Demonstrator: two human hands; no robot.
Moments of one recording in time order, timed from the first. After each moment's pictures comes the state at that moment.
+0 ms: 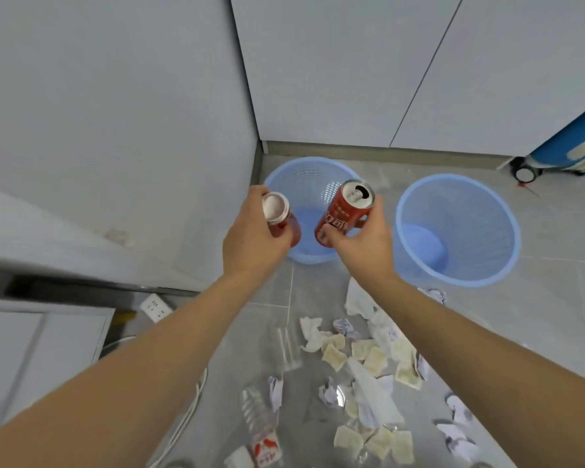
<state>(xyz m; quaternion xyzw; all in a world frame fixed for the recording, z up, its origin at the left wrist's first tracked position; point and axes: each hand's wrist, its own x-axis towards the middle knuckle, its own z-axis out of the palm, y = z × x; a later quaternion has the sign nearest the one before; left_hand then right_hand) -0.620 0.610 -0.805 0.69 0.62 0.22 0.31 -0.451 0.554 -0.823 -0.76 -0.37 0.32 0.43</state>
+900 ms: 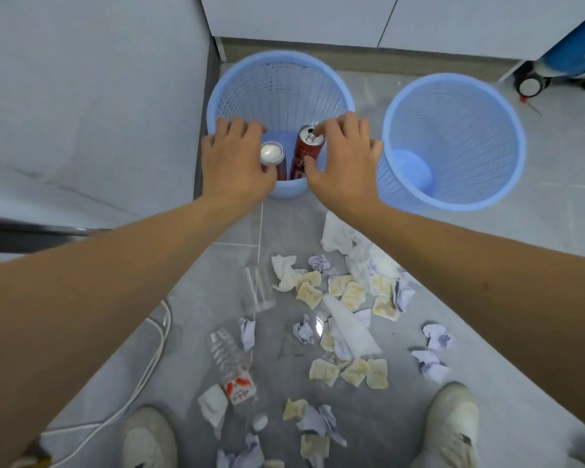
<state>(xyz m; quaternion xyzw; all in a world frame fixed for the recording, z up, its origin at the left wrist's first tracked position) -0.589 0.621 -0.900 0.83 0.53 0.09 0.12 -0.423 0.556 -0.908 -0.79 -0.58 0.05 0.19</state>
